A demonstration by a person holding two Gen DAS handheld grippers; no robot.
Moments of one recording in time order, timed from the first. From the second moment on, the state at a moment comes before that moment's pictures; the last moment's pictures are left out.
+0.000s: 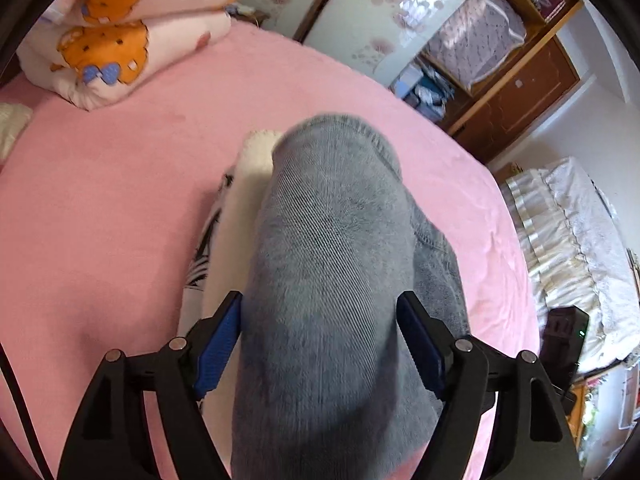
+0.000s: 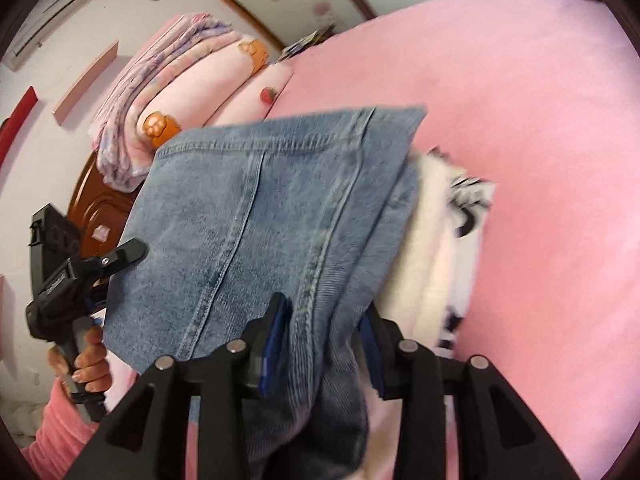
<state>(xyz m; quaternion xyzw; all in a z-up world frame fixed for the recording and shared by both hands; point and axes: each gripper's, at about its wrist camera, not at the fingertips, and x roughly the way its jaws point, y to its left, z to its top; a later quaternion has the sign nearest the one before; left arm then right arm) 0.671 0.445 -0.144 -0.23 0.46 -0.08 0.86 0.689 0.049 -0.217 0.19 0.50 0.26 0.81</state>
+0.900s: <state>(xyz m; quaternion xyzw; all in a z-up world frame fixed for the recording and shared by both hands) 0.330 0.295 -0.078 -0.22 0.35 0.03 0.91 0.377 -0.074 -0.195 0.18 0.51 0.09 0.84</state>
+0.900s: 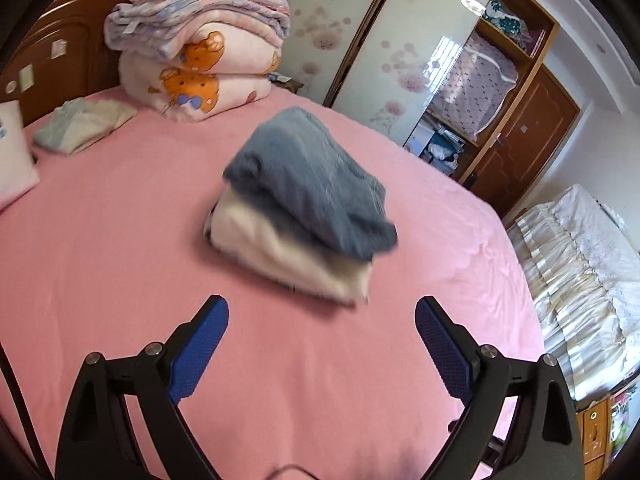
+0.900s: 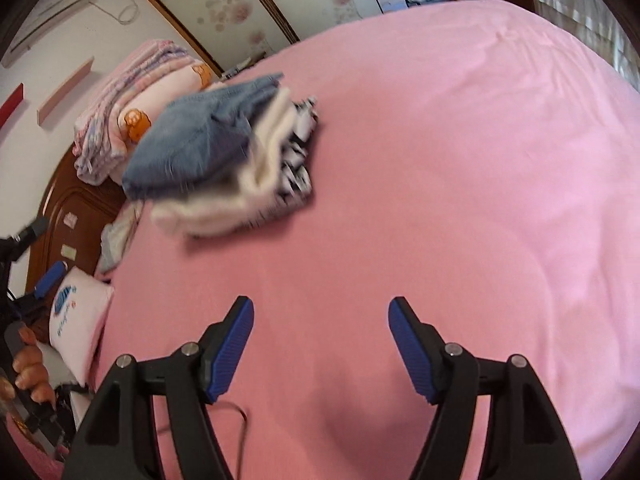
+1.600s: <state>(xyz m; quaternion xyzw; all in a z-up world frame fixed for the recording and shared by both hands) 0.037 0.135 -0.063 -0.23 0.52 0.06 0.82 0.103 -0.250 -0.104 0.10 0.59 0.11 0.79</state>
